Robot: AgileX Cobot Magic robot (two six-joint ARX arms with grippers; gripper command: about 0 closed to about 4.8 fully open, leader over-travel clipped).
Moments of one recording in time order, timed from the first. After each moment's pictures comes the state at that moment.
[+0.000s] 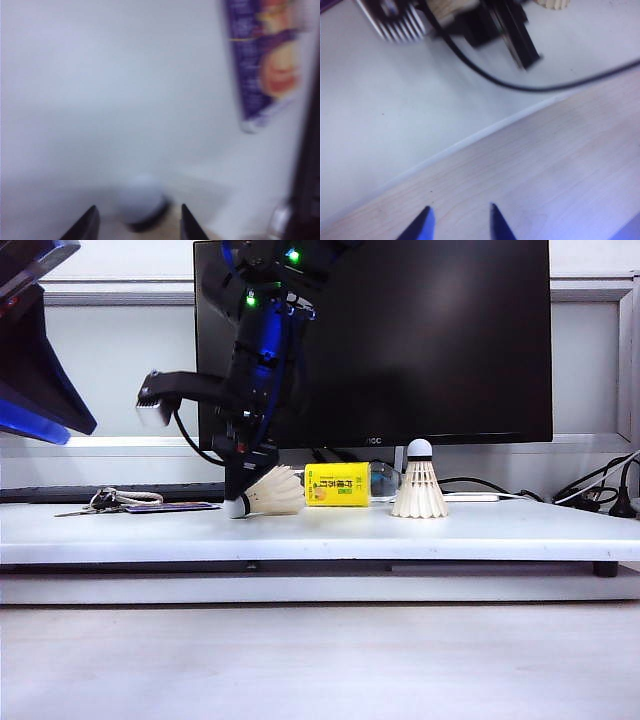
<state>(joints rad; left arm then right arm) -0.42 0.82 0.52 -0.28 0.20 -0.06 0.75 2.27 2.08 -0.72 0.08 -1.08</state>
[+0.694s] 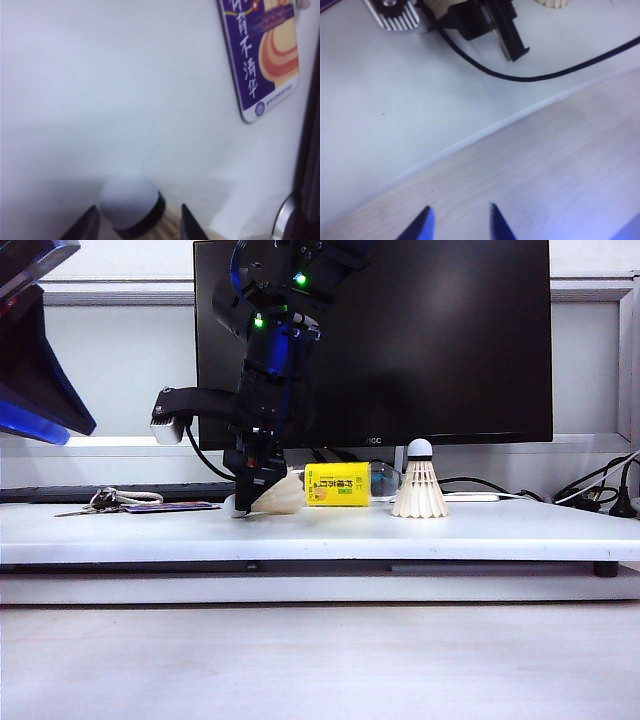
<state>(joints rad) -0.42 0.82 0.52 -0.28 0.20 -0.06 0.72 2.30 2.08 -0.69 0.09 -1.10</state>
